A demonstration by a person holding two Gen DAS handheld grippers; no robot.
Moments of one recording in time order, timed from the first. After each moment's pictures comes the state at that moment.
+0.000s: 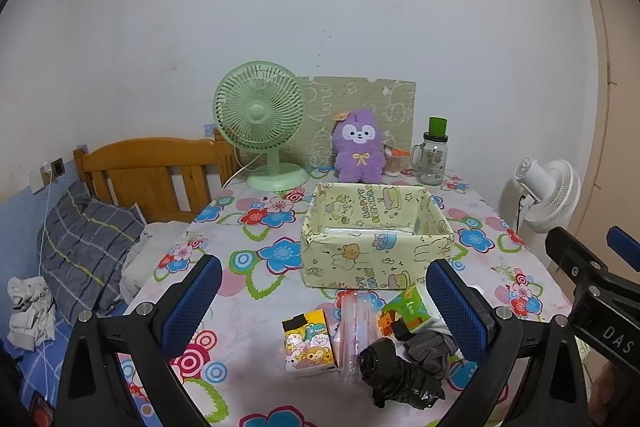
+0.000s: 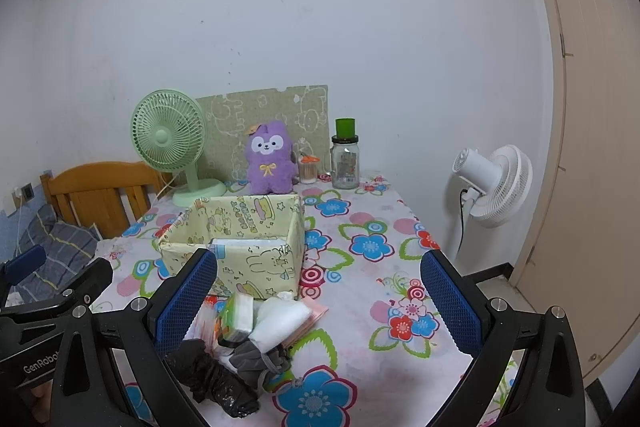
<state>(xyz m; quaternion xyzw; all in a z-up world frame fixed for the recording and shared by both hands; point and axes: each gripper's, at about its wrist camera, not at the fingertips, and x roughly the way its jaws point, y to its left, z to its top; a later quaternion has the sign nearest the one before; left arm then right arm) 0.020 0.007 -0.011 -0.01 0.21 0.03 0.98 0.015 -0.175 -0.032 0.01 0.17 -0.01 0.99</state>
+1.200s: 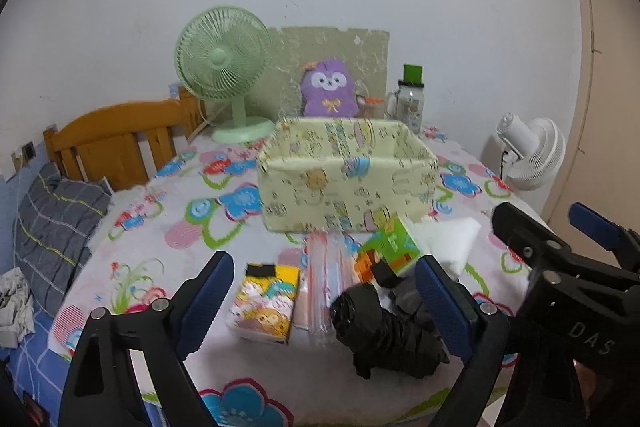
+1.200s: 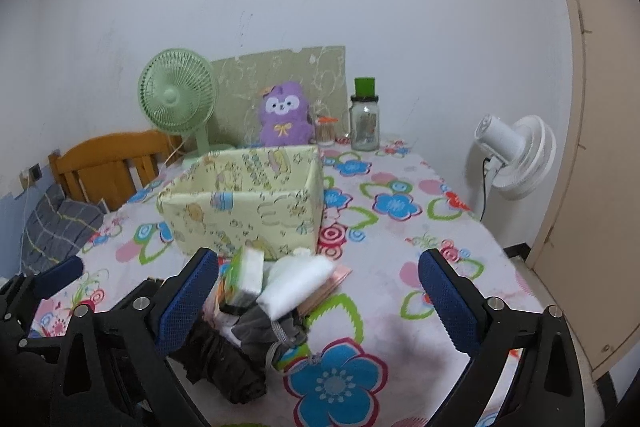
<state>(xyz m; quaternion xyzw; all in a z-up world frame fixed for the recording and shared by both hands) 0.036 -0.010 -0.081 0.00 0.28 -0.02 0.96 0.038 -0.160 -0.094 0.01 0.22 0.03 0.97</state>
